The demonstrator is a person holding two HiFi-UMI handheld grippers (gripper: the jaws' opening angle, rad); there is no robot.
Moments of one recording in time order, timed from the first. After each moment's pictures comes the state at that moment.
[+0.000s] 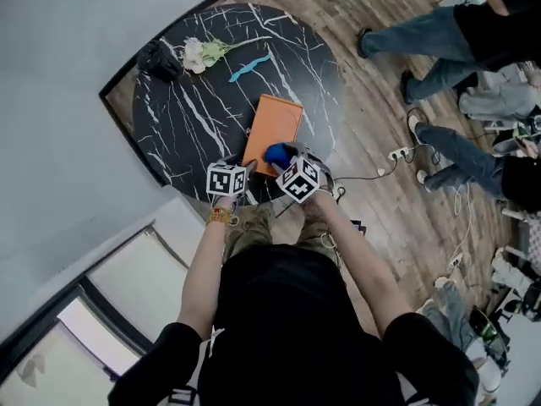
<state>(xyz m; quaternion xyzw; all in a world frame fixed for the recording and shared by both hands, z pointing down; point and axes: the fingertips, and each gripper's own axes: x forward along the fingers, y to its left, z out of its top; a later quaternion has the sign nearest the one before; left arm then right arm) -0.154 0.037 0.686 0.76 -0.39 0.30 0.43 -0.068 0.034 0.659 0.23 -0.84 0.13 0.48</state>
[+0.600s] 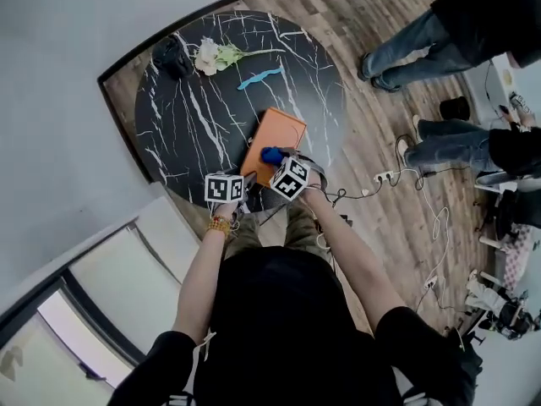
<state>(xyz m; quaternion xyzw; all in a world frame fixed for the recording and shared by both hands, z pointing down) -0.153 0.044 0.694 0.72 -0.40 0.22 0.52 -0.082 0.005 0.684 0.16 -0.81 0.07 0.56</state>
